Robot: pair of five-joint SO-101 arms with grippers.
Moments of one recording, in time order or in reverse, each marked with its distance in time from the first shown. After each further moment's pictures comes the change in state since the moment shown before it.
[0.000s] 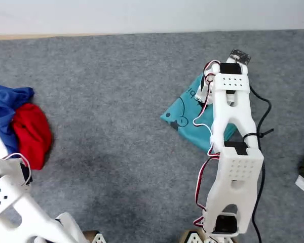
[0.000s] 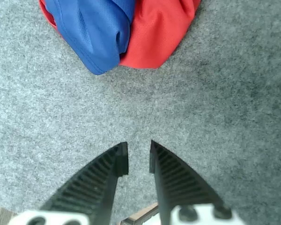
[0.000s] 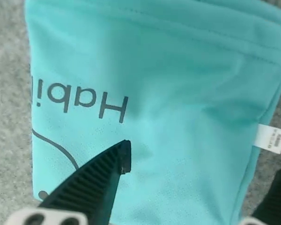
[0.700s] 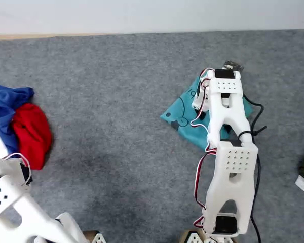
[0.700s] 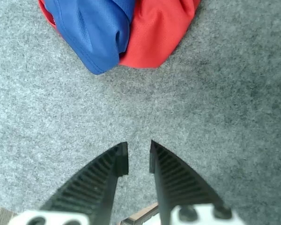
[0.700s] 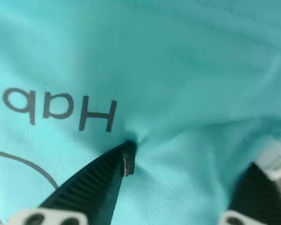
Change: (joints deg) left arm 0.0 0.0 0.0 0.0 0.0; right arm -0.2 11.3 -4.3 0.1 0.0
